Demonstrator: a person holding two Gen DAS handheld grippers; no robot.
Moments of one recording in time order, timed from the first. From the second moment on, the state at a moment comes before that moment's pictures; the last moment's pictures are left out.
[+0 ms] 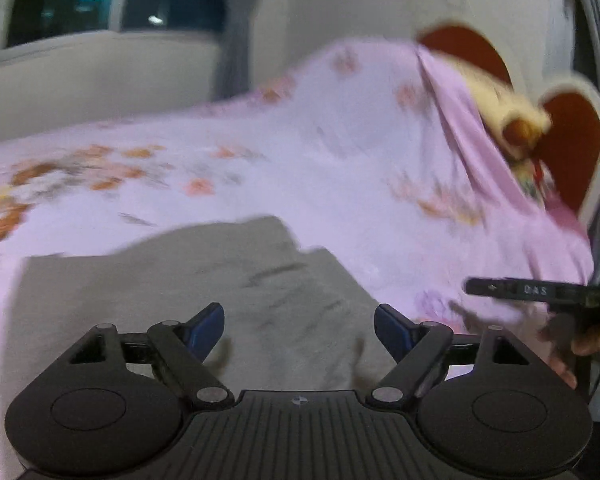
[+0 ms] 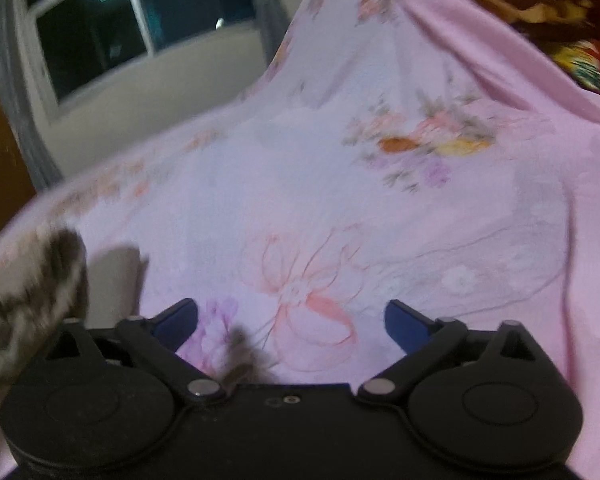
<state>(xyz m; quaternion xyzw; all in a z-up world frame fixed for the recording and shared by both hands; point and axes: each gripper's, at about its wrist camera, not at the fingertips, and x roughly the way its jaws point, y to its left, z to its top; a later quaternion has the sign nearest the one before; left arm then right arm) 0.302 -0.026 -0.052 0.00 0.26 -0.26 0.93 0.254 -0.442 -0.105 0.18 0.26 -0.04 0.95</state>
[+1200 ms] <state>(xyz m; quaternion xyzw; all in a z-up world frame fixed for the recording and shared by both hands) 0.241 0.130 -0.142 -0.08 0.25 -0.11 0.96 0.268 -0.251 -0.059 0.17 0.30 0.11 0.93</state>
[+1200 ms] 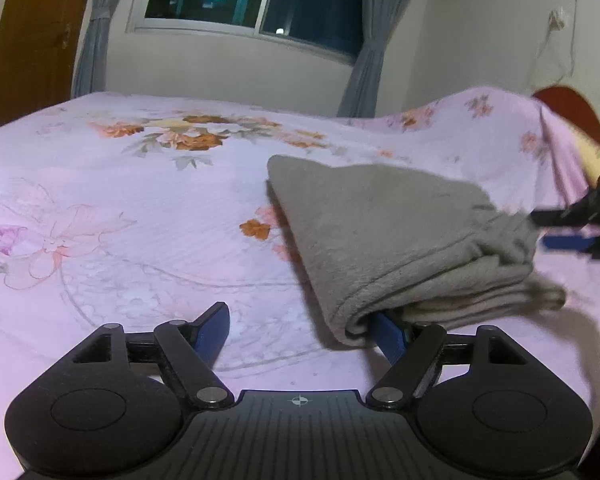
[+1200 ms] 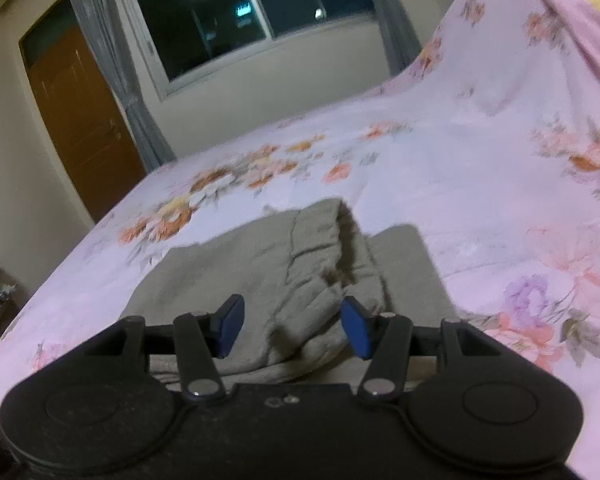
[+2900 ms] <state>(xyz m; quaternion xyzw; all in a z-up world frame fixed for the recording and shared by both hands) 0.240 0.114 -0.146 -0.06 0.24 -0.10 0.96 0.290 -0.281 -0.089 0.17 0.35 0.09 0.92</state>
